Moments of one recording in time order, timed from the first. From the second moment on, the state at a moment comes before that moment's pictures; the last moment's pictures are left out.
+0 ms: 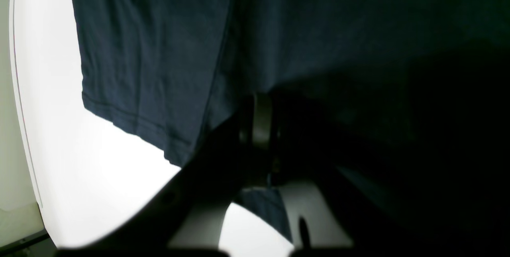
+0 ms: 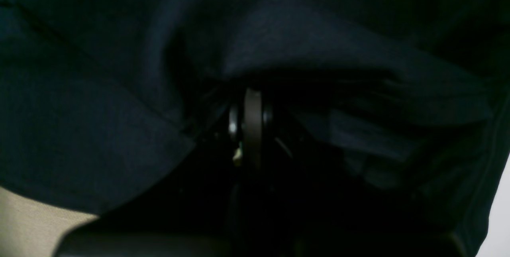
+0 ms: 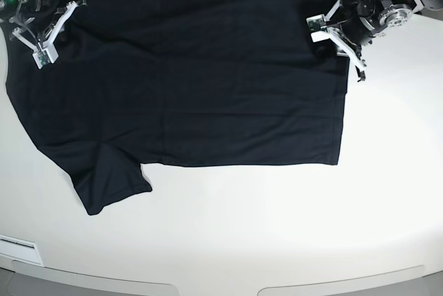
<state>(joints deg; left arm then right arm) 8.0 -67.5 53.2 115.2 9.3 -0.6 24.1 -43.5 36.7 14.7 111.3 32.5 17.5 -54.9</state>
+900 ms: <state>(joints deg) 8.0 -66.6 47.2 120.4 15.2 33.4 26.1 -32.3 36.2 13.9 123.7 7.6 8.0 -53.1</state>
